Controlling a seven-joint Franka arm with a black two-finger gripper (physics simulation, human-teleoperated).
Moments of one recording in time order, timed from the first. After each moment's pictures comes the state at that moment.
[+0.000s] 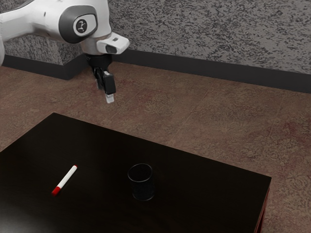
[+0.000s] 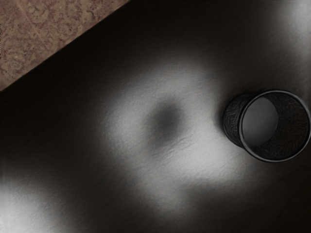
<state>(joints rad) -0.05 0.08 -0.04 -1.61 0.05 1.65 0.50</state>
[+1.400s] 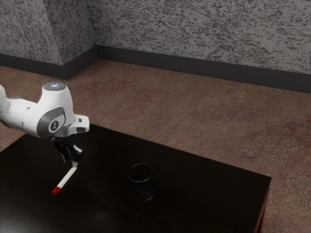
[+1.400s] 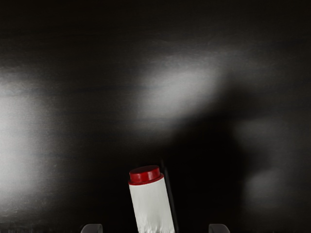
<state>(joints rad) 0.05 0.11 0.19 -2.34 0.17 2.42 0.16</state>
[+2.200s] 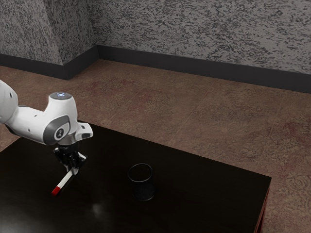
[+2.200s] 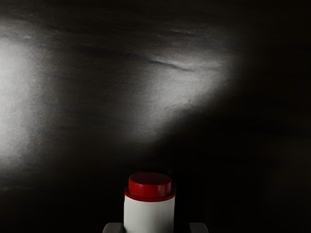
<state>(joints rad) 0.05 0.21 0.19 -2.32 0.15 2.45 -0.06</state>
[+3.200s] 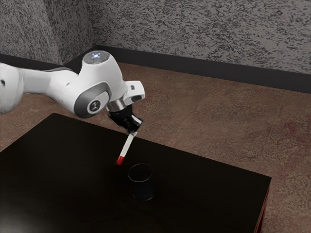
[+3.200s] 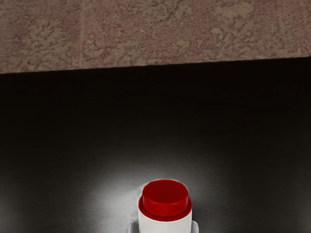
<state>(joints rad) -0.25 0.02 0.09 -2.15 0.11 2.43 -0.20</state>
